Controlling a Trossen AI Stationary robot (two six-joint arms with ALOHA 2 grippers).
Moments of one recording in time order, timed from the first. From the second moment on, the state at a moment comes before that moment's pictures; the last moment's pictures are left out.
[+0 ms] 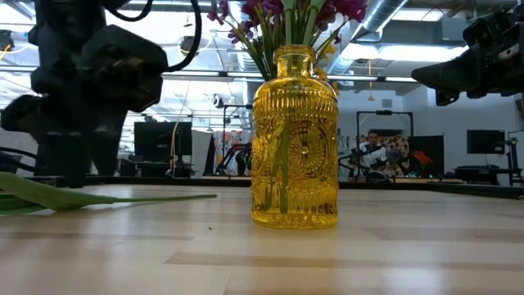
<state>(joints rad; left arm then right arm) -0.39 1.61 0.91 -0.57 -0.05 -1.47 -0.02 0.00 0.00 0.04 0.07 -0.02</state>
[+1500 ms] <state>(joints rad) -0.42 1.66 0.90 -0.68 -0.09 -1.34 -0.02 0.00 0.00 0.04 0.07 -0.02</state>
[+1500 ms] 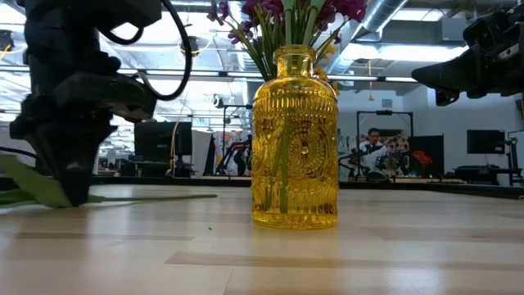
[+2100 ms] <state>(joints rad) -0.47 1.41 0.90 -0.83 -0.25 -1.14 -0.02 0.00 0.00 0.04 0.07 -0.02</state>
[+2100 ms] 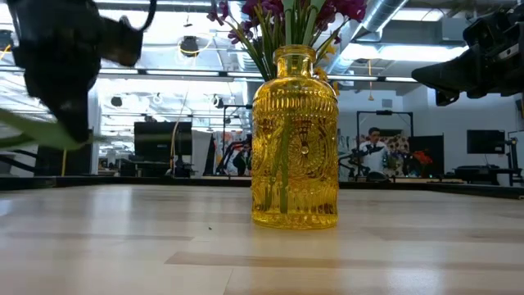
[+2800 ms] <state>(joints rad) -0.47 1.23 0.91 -0.86 -0.29 -0.40 -0.02 0.00 0.00 0.04 0.07 -0.02</state>
